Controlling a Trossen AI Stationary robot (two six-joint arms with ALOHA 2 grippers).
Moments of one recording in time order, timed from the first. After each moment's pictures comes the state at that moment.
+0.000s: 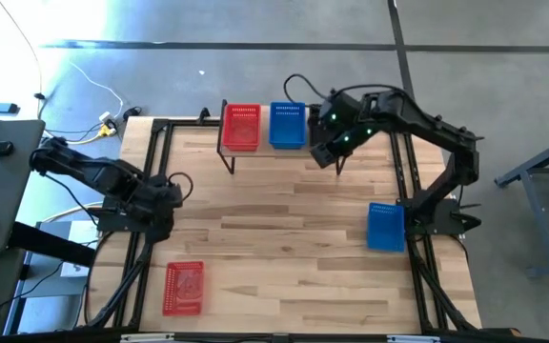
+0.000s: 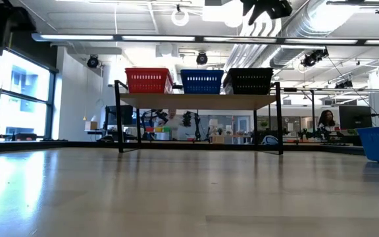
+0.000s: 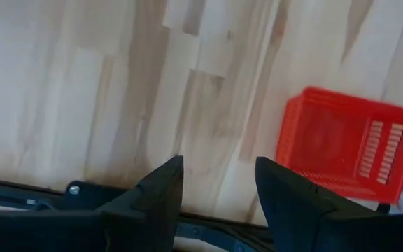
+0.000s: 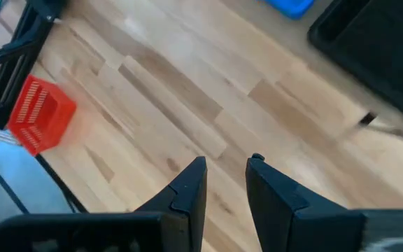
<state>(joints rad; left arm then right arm) -0.28 0.91 1.02 -1.41 -0.03 -0.64 -0.27 1.61 1.94 -1.43 -0.15 0.67</state>
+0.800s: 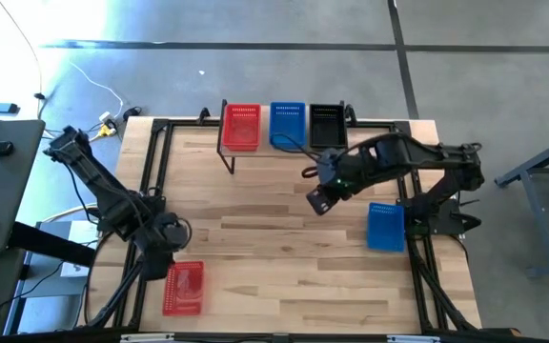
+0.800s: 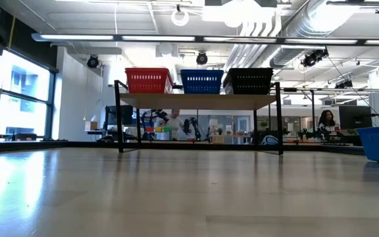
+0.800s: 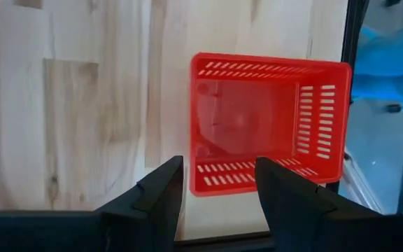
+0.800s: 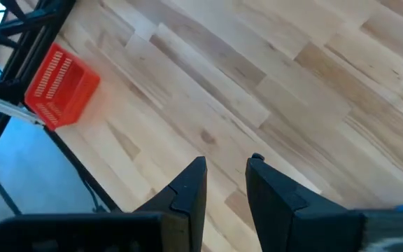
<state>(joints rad) -0.66 1.02 0.83 -1.01 0.01 -0.86 0.14 1.61 1.94 -1.40 0.08 1.02</state>
